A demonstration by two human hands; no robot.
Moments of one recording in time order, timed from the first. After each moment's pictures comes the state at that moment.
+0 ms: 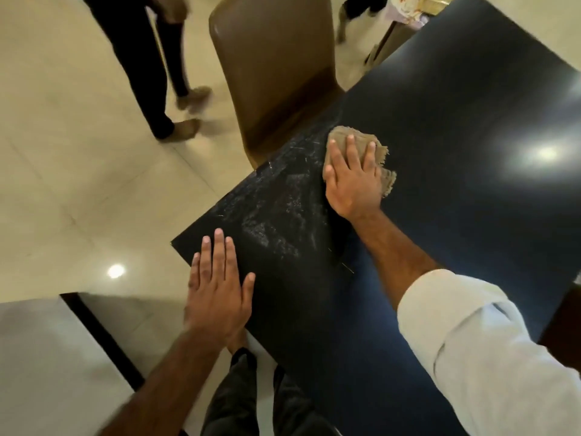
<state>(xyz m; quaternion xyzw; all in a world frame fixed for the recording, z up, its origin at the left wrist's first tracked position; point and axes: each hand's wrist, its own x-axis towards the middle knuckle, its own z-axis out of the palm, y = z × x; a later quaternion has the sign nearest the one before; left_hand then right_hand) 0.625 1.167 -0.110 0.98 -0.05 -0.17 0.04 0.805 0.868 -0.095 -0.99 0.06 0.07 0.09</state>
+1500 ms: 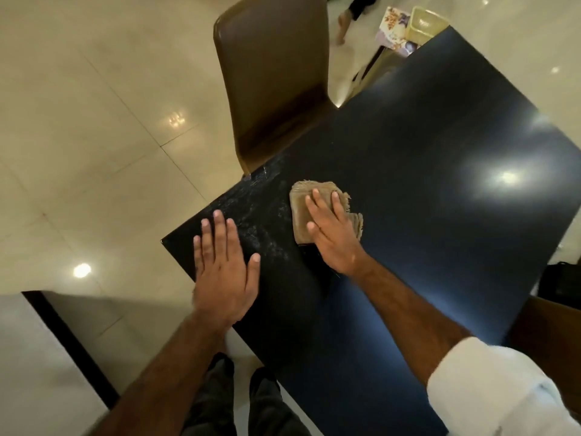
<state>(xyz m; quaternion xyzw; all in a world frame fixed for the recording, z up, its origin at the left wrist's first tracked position) 0.655 1.134 -0.088 0.97 0.00 -0.16 0.18 0.718 0.876 -0.069 -0.94 -0.05 0.18 0.27</state>
